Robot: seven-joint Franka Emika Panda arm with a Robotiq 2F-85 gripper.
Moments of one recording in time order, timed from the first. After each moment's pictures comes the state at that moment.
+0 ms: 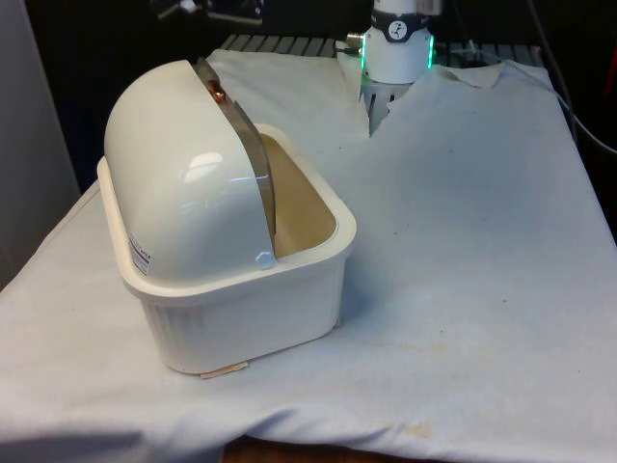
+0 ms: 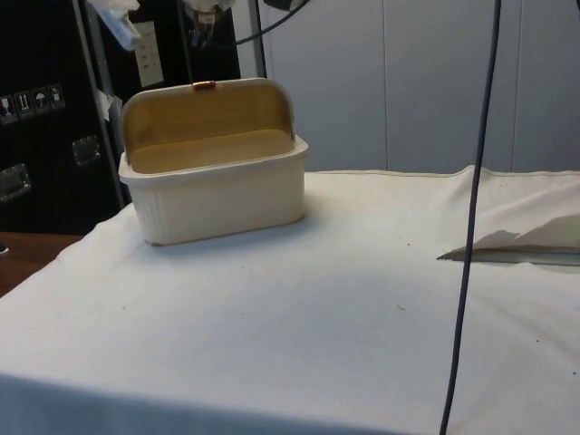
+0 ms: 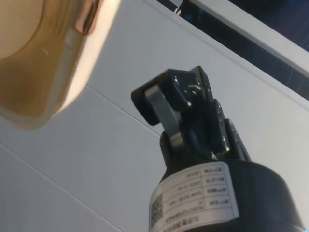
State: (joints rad) arm 0.05 0.27 -0.18 -1.86 -1.45 2.34 0.87
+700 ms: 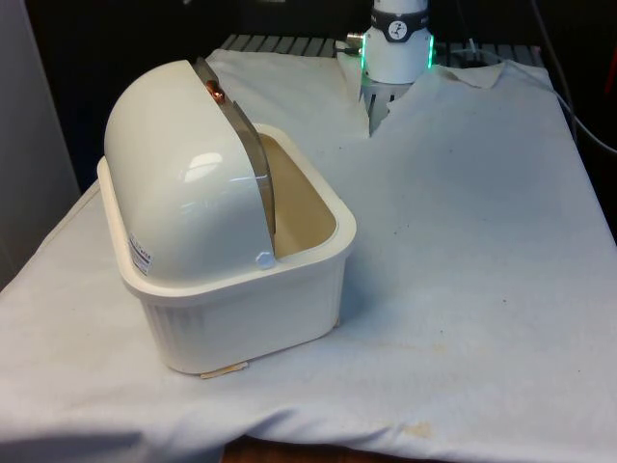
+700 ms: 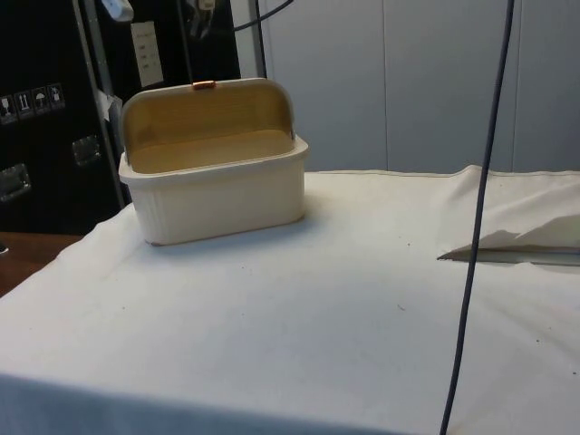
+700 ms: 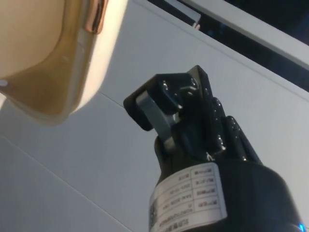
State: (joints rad) arm 0.06 0.20 -0.17 -1.90 -1.34 2.38 0.74
